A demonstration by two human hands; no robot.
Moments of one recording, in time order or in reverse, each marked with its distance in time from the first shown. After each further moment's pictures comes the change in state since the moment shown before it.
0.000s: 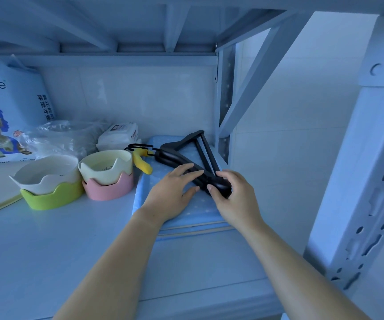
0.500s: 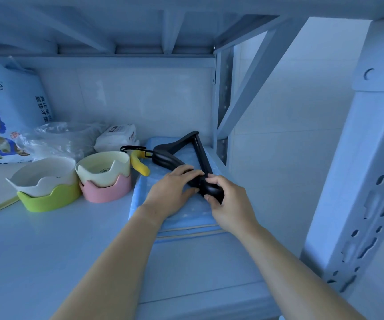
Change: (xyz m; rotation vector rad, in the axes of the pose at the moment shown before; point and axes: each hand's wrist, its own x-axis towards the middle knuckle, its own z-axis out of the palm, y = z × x) left_hand 0.013 0.001 0.003 -0.012 -0.025 -0.033; right_hand -0.001 0.002 0.001 -0.030 -0.148 0.004
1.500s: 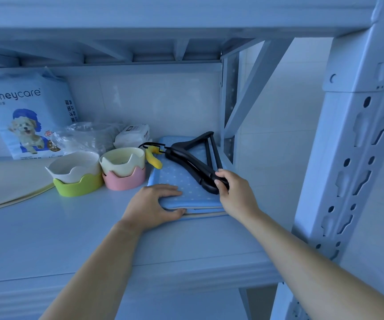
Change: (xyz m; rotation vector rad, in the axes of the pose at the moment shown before) left_hand -0.090 -0.012 -0.027 -0.083 0.106 -0.155; right_hand -0.012 -0.009 -0.015 -0.044 -0.033 -0.002
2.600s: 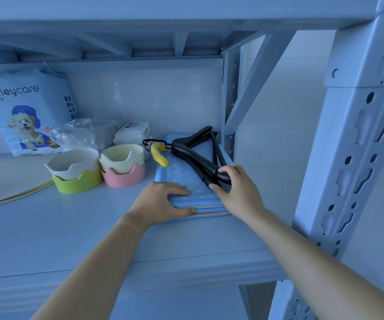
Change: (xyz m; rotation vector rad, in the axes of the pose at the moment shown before) left_hand 0.006 0.015 0.006 -0.011 -0.106 0.016; right_hand -0.006 0.002 -0.010 -0.144 -0.002 -0.034
